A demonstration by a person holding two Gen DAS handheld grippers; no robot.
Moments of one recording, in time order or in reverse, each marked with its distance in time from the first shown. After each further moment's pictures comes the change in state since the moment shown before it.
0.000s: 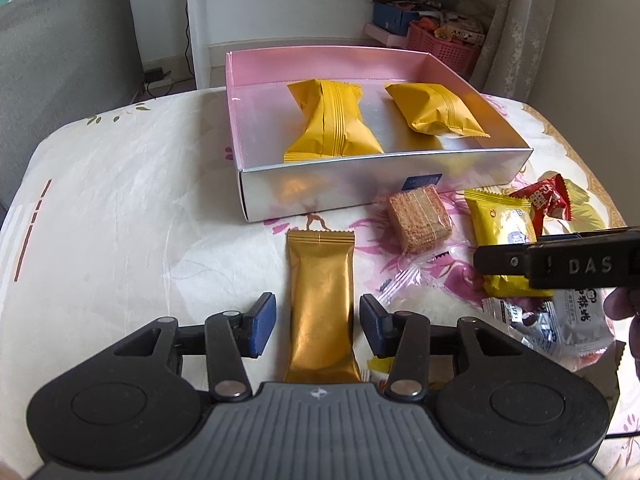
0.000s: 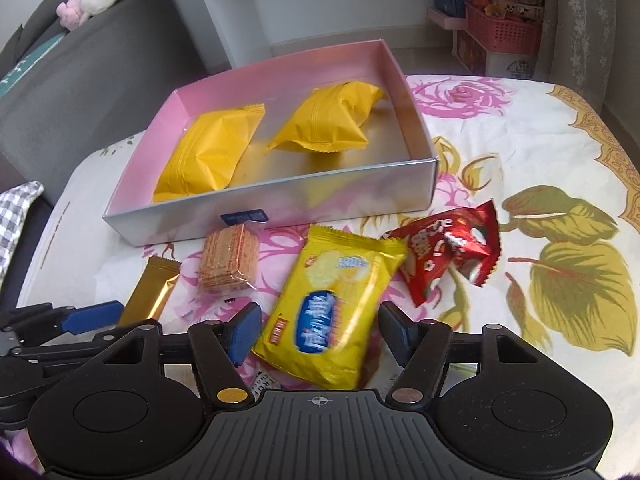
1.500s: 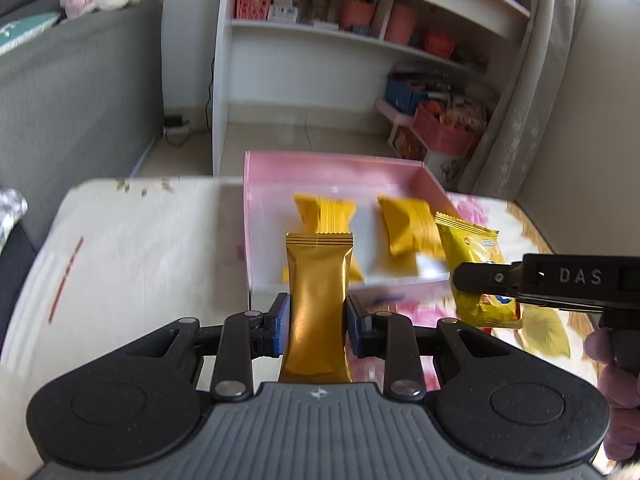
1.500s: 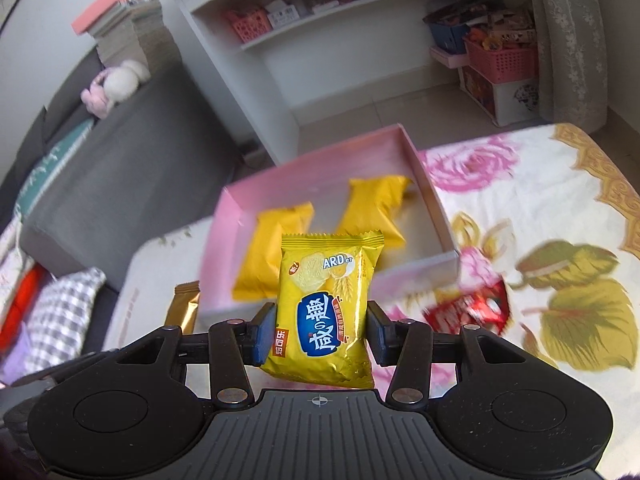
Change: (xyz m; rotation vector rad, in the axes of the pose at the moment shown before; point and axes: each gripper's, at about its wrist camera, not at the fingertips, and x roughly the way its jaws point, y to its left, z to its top) left arm -0.053 0.001 0.044 -0.121 -0.189 -0.021; right arm -0.058 -0.001 0.046 0.174 -0.163 0.179
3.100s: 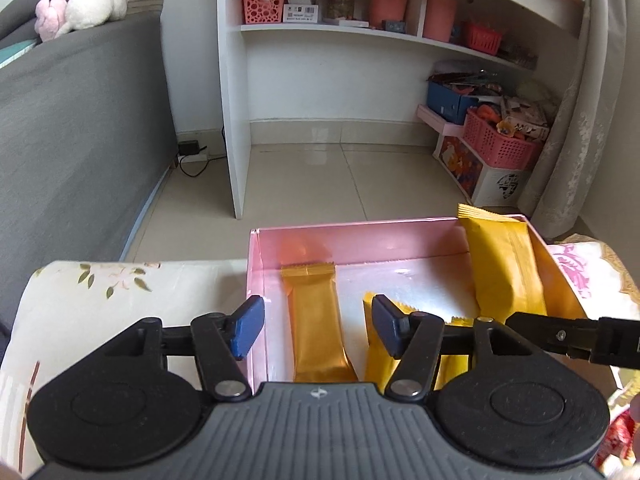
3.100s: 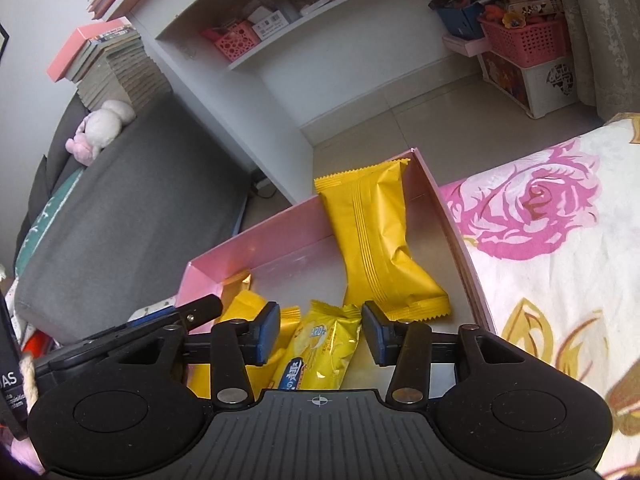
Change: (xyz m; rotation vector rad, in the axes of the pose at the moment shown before) left arm 0.111 0.015 0.058 0.042 -0.019 0.122; right arm 0.102 -0.047 0.054 0.084 -0.016 0.095
